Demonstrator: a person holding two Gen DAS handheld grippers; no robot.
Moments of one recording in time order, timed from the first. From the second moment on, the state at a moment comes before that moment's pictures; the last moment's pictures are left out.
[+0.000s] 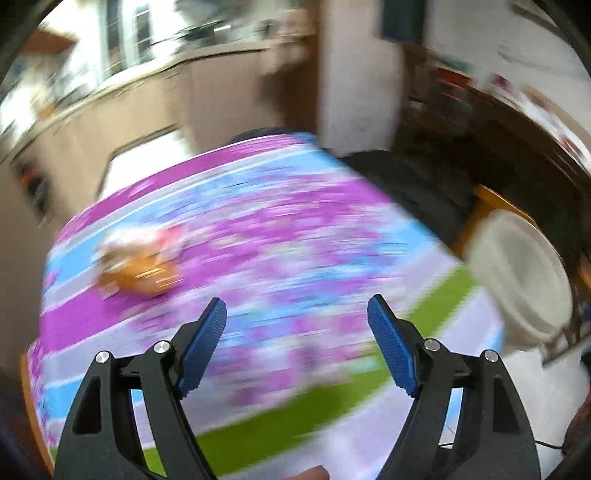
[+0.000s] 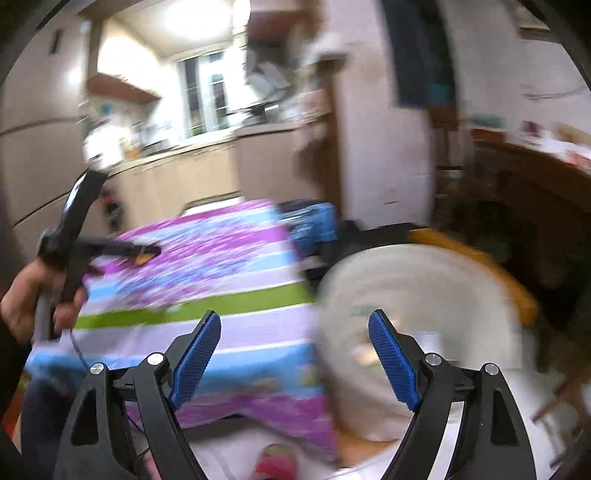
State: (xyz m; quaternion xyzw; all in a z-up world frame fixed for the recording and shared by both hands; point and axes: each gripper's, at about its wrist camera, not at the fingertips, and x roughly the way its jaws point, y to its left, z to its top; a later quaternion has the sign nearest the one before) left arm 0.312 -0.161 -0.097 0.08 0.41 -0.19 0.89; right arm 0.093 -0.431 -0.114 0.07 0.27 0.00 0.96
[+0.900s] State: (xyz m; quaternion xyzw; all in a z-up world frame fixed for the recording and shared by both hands) left arm 0.413 0.052 -0.145 -0.07 0.46 -0.04 0.88; right arm 0.447 -0.117 -0.159 -0.09 0.43 0.27 0.86
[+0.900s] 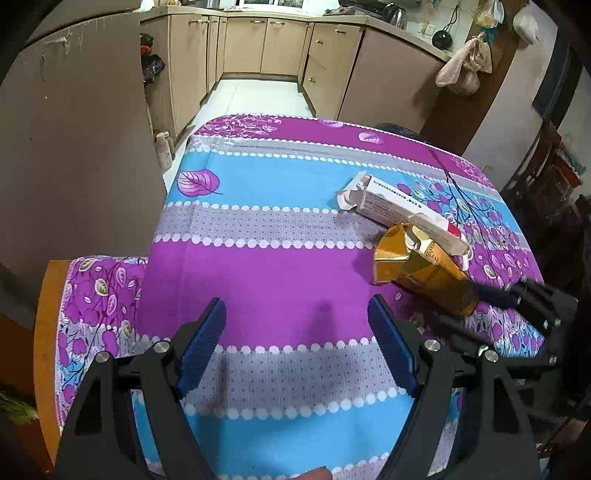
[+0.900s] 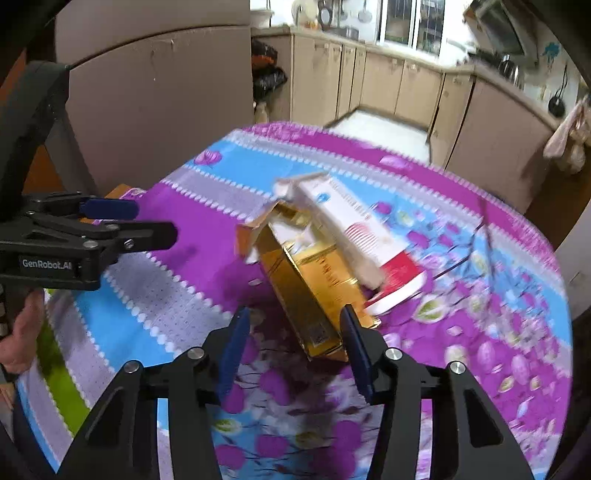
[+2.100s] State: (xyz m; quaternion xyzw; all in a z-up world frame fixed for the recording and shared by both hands) left arm 0.412 0.006 -0.153 -0.05 0.48 -0.07 0.87; right arm 0.561 -0.137 -0.152 -0.13 0.45 0.22 0.86
